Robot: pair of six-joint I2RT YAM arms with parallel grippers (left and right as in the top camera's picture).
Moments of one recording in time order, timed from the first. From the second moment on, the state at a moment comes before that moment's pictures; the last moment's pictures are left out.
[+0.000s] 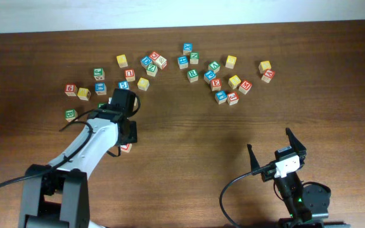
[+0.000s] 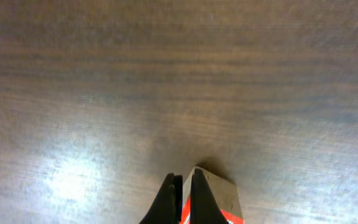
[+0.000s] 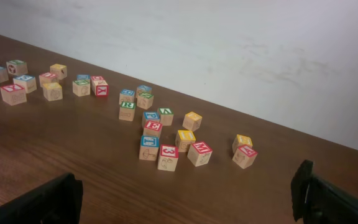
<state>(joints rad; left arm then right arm) -0.22 1.68 1.00 -0.71 -0.23 -0.26 0.01 0.01 0.01 -0.05 -0.26 -0.21</state>
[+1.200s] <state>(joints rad) -0.20 1.68 1.05 -1.04 -0.19 -0.30 0.01 0.01 0.01 -0.05 -0.26 -0.21</state>
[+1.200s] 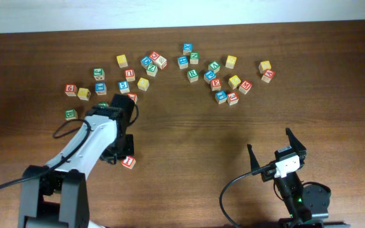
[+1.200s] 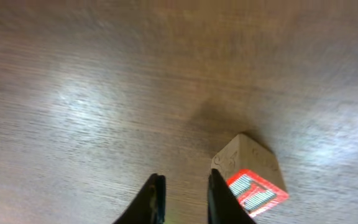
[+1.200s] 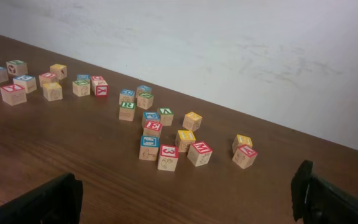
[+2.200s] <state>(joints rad) -0.25 1.68 0.99 -0.92 0.01 -0.08 0.01 0.01 0.01 -0.05 -0.26 -0.21</state>
